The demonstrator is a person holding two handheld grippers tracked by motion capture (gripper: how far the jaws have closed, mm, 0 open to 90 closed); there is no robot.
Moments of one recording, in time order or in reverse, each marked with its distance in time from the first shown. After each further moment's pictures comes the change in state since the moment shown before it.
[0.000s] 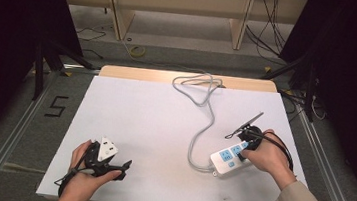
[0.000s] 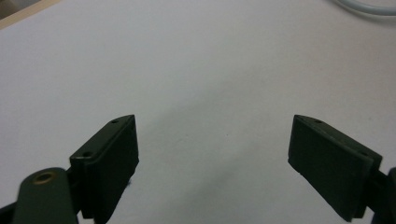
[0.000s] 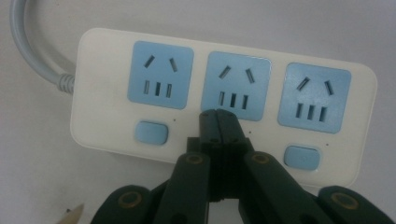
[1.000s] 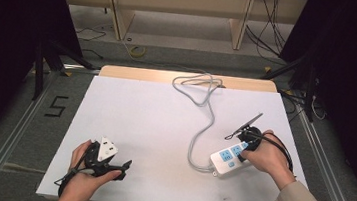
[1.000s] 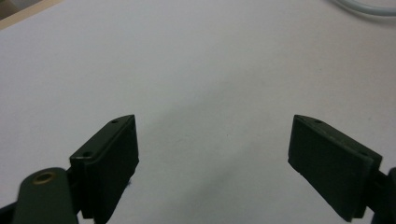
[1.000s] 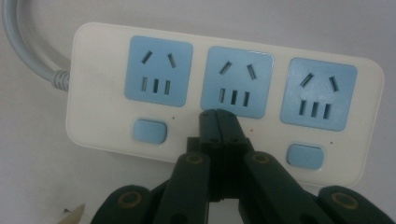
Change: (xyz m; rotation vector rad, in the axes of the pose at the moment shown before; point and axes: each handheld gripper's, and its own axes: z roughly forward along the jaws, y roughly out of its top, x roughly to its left) left arm 0.000 0.000 0.000 -0.004 0.001 -0.001; right arm 0.000 -0.001 0.004 0.011 0.000 0.004
